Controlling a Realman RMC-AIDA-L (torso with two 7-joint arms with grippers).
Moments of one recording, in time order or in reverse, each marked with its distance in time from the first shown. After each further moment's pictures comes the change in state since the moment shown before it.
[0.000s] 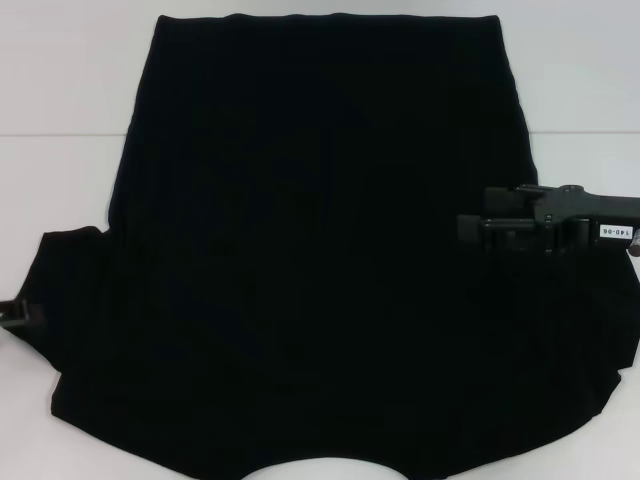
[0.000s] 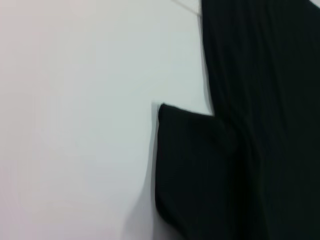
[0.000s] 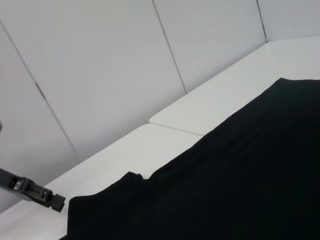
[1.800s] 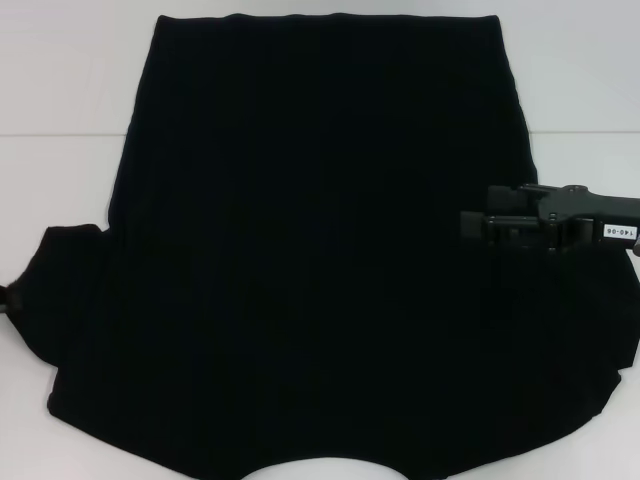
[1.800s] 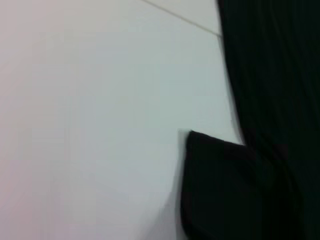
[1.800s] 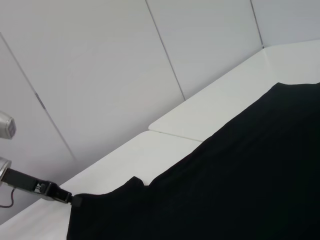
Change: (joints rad) left arm -0.038 0.007 0.054 -0.115 0.003 -0.219 0.028; right arm -0.011 0.005 0.015 -0.001 0.012 -0.007 0.005
